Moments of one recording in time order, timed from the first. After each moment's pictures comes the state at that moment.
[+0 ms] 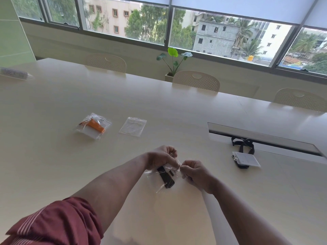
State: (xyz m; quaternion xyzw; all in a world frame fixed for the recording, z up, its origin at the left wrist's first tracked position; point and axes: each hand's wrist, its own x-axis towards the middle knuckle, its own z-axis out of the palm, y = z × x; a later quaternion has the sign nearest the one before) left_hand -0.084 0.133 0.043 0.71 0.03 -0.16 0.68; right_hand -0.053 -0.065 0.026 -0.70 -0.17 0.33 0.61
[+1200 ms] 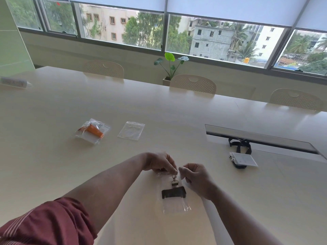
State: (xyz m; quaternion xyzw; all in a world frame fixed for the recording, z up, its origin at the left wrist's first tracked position) left_hand -0.088 0.134 0.065 0.81 0.01 -0.30 0.50; right_hand -0.062 -0.078 0.016 -0.72 -0.20 0.23 0.62
